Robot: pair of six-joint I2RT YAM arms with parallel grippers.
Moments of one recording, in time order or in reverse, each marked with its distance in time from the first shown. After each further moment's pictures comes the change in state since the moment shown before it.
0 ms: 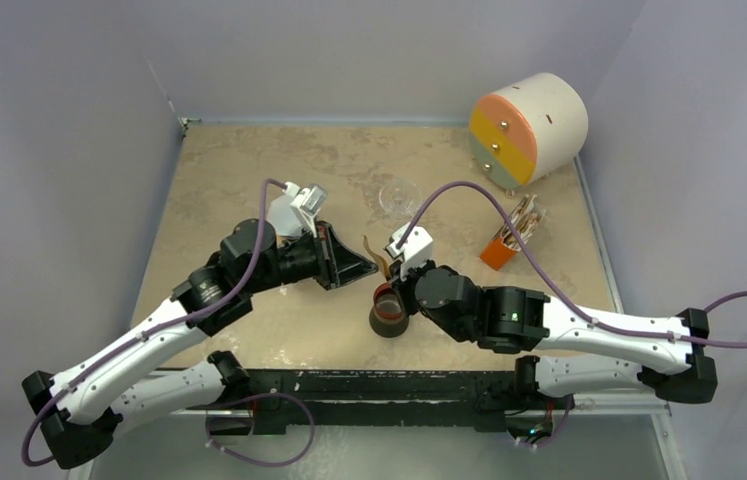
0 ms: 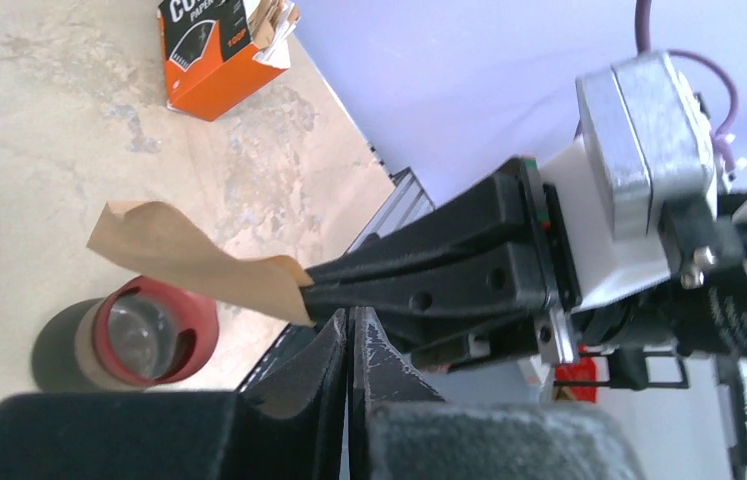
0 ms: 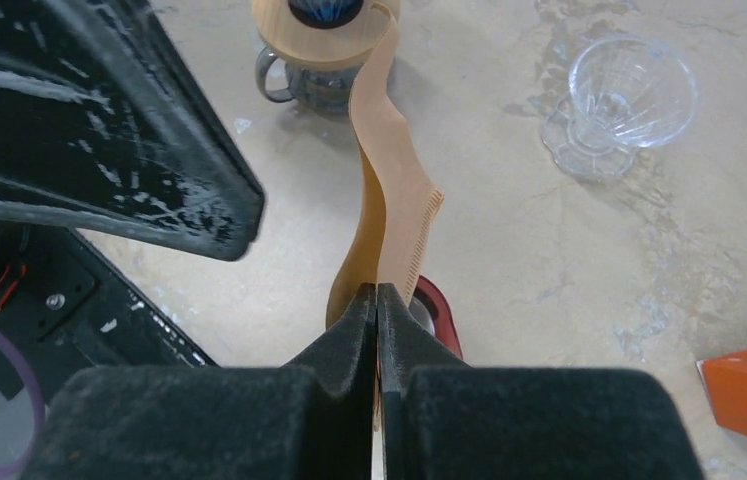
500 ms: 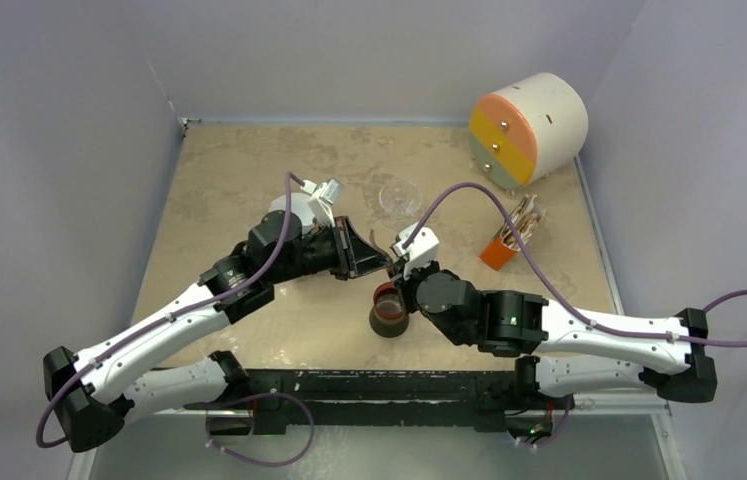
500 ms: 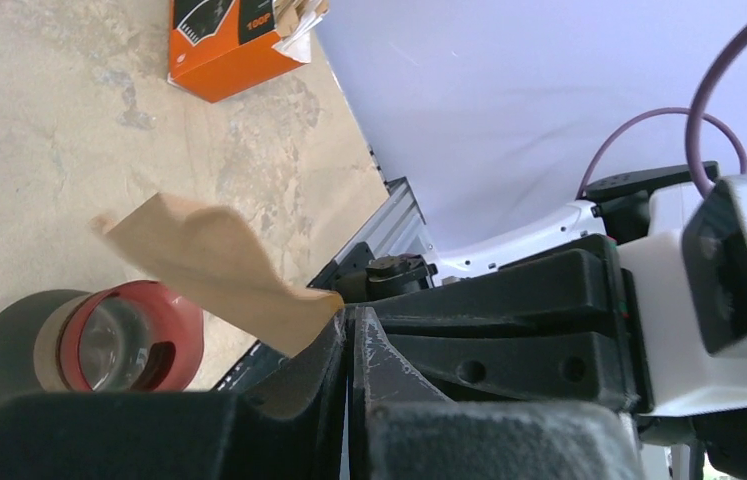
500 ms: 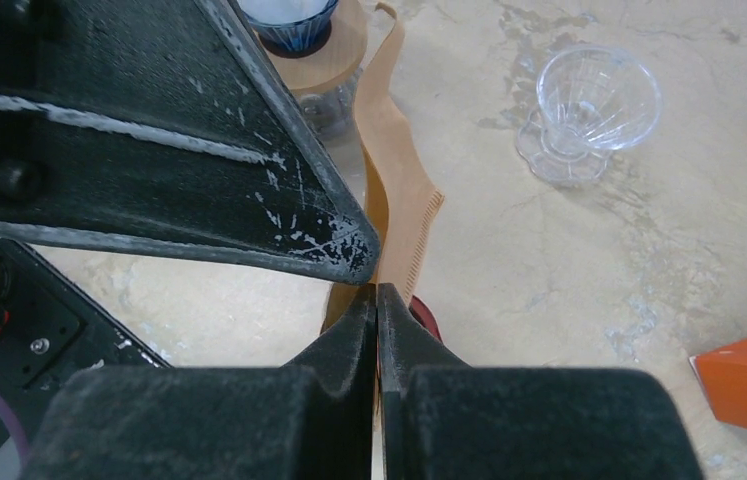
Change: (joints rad) left arm 0.000 0.145 -0.002 0.110 -0.019 -0.159; right arm 0.018 -0.014 -0.049 0.072 0.099 0.018
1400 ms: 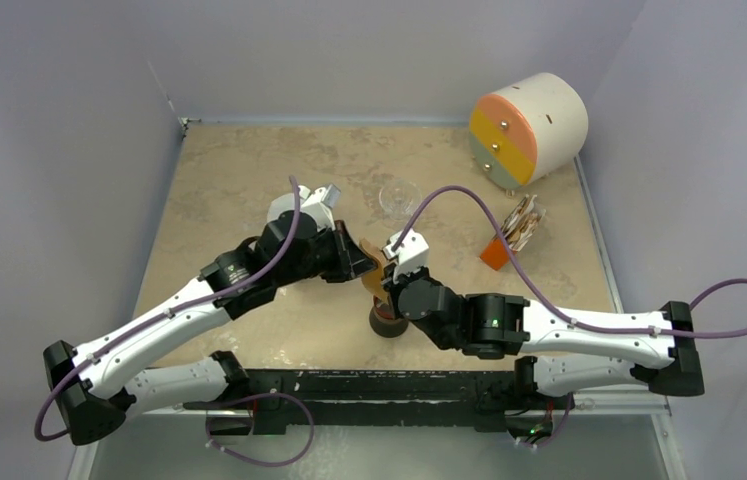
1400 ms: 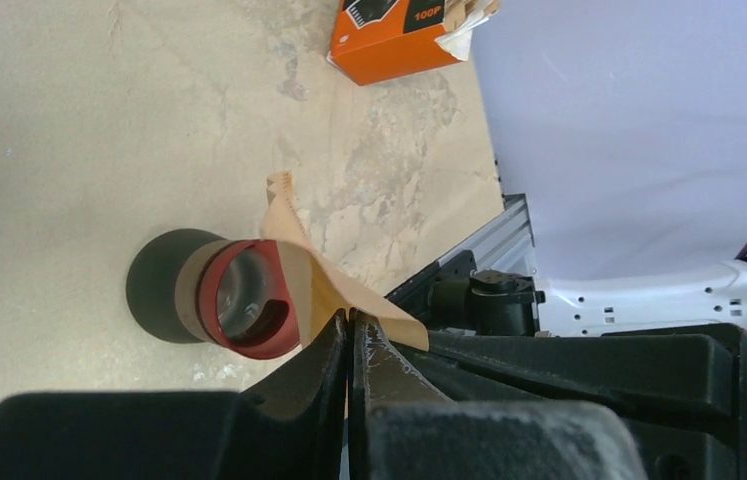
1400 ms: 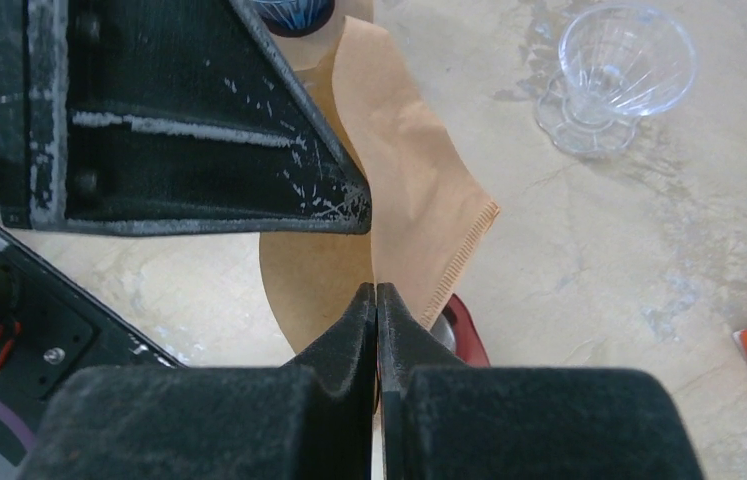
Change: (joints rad) left arm -0.023 0.035 0.078 -0.288 -0.223 0.027; right arm 0.026 0.076 0.003 0.000 0.047 0.090
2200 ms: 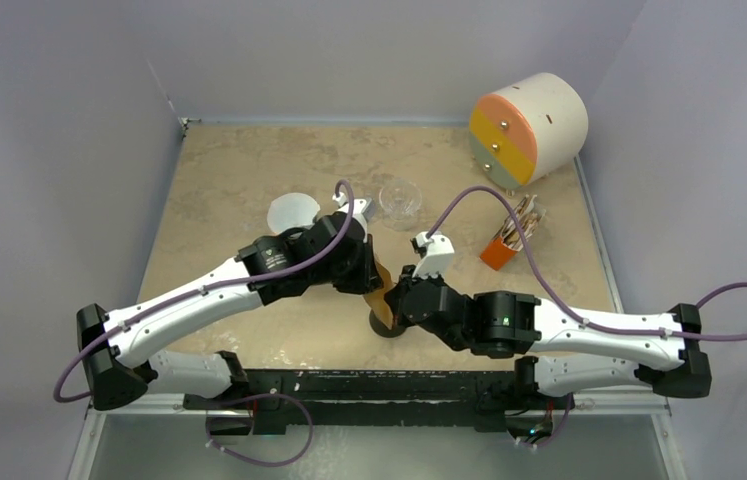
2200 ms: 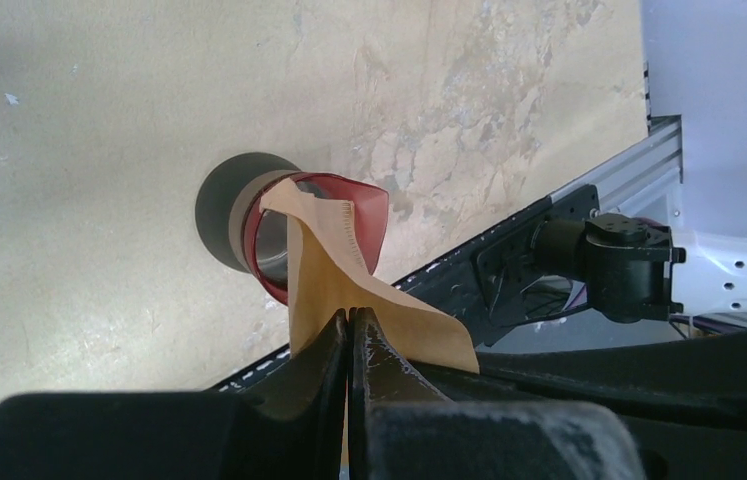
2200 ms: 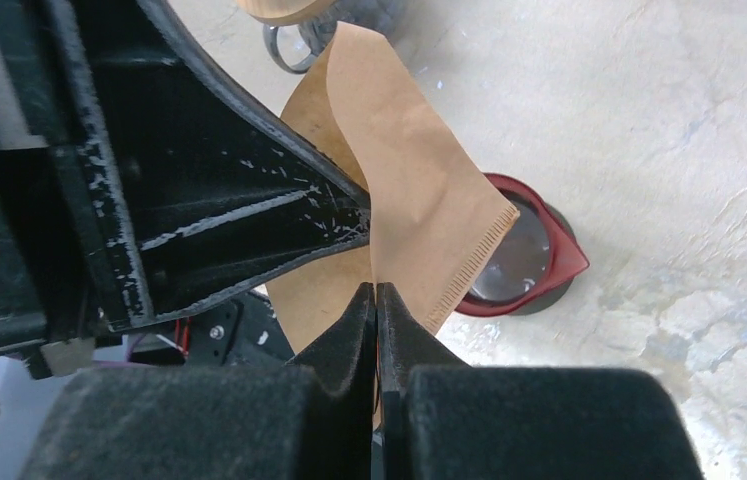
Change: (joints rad) left arm -0.143 0.208 0.202 -0.299 -0.116 0.068; right arm 0.000 -0.029 0.033 -0.215 -0.084 0.536
